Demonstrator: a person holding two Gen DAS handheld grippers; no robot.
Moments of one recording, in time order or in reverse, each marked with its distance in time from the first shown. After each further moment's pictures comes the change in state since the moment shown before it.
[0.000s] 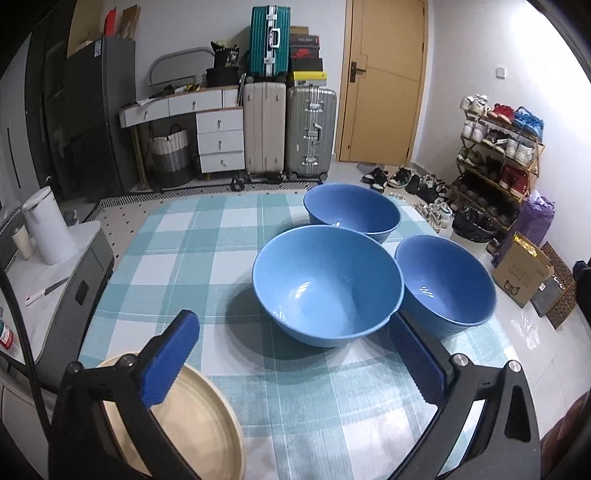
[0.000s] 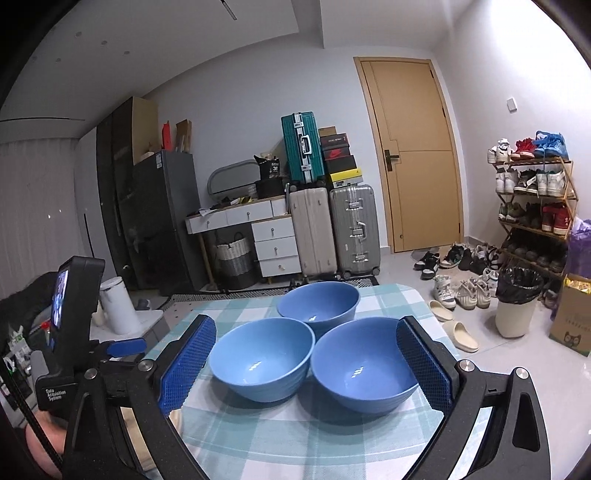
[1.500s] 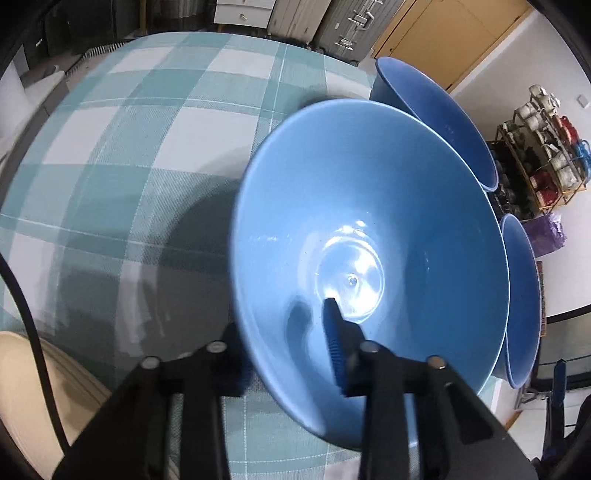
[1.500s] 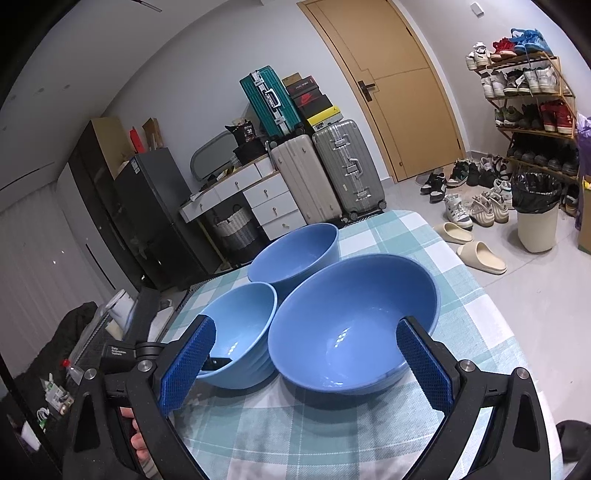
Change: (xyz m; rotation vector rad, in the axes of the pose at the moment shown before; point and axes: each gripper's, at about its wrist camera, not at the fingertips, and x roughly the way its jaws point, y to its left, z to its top) left arm 0.155 0.034 -0.006 -0.306 0.531 -0.109; right arm 0.087 -0.081 -0.043 0.273 0.203 0.072
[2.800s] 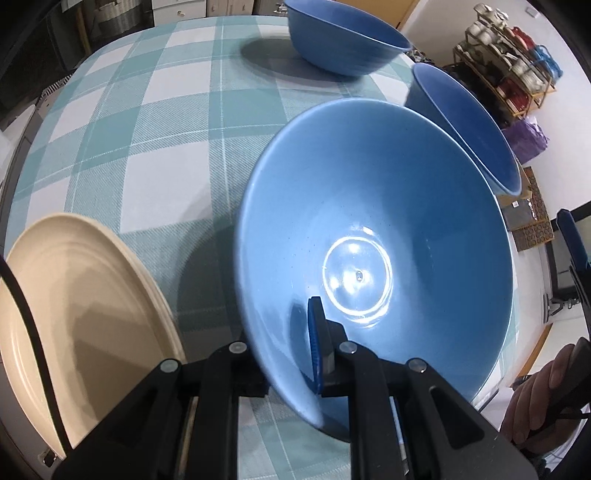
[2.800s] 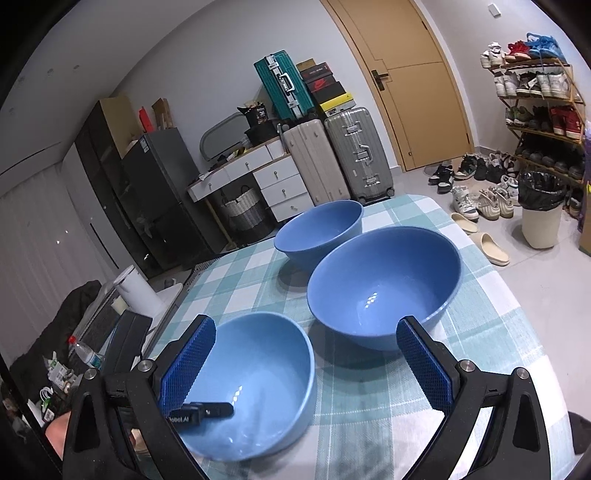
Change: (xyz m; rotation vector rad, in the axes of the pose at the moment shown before) left arm -0.044 -0.026 -0.117 0.267 0.122 0.015; right arm -0.025 0.039 -0.021 -0.042 0.063 0.001
